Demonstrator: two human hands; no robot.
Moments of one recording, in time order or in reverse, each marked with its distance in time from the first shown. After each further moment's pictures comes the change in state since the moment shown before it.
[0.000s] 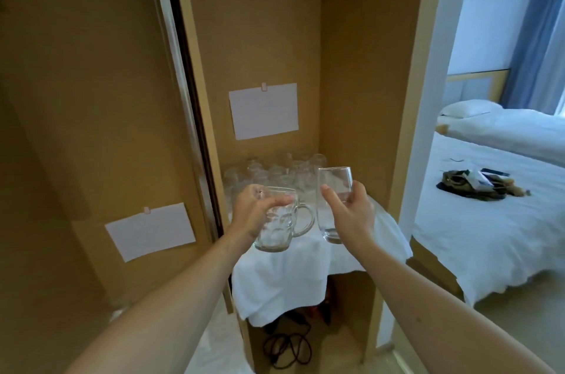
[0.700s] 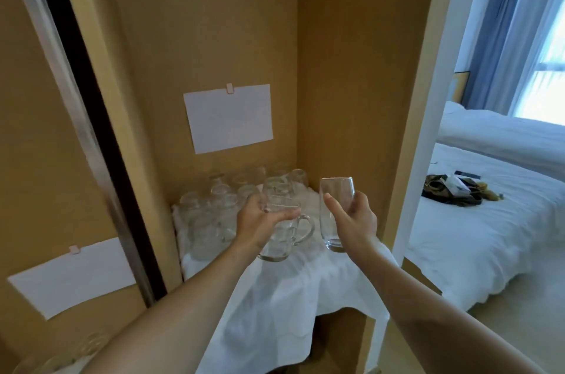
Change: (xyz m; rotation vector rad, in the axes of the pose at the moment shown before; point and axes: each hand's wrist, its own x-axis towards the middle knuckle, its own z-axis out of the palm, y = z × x) left_hand 0.165 -0.056 0.085 0.037 -0.077 -0.061; right_hand 0.146 0.076 0.028 -0.089 0.082 0.126
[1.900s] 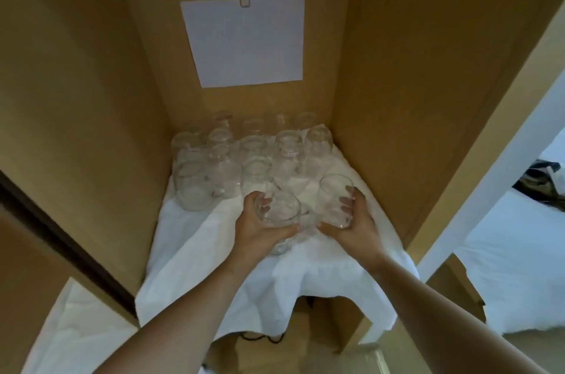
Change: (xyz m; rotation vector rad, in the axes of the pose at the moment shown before) left_hand 0.046 -0.140 0.081 0.099 0.257 -0.123; right_hand 0.116 0.164 0.036 -0.086 -0.608 0.056
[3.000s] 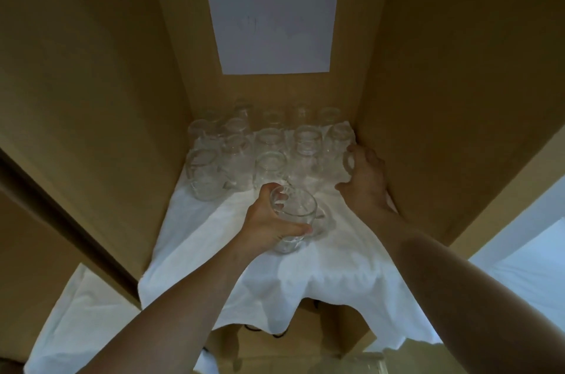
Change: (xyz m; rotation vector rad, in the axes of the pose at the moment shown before) left_hand 0.019 0.012 0.000 0.116 -0.090 -0.054; right_hand 0.088 -0.061 0.004 -0.533 0.099 -0.295
